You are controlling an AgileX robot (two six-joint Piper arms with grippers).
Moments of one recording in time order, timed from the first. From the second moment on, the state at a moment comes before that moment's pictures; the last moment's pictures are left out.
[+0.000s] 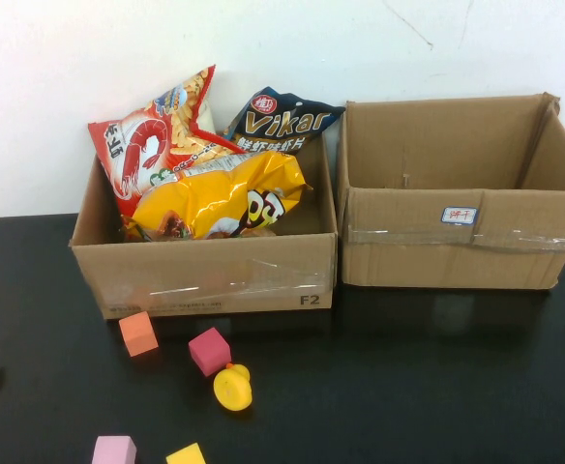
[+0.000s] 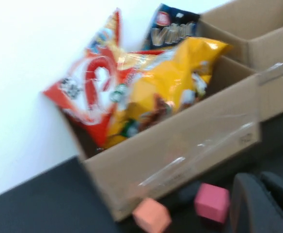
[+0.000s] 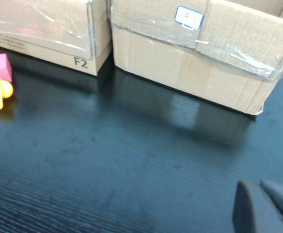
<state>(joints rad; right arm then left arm) 0.15 0.34 -0.41 0.23 0.69 -0.34 -0.36 0.34 -0.32 0.12 0.28 0.07</state>
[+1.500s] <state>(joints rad) 0.15 0.34 -0.41 0.24 0.69 -0.34 -0.01 -0.01 0.02 0.01 0.38 0.00</state>
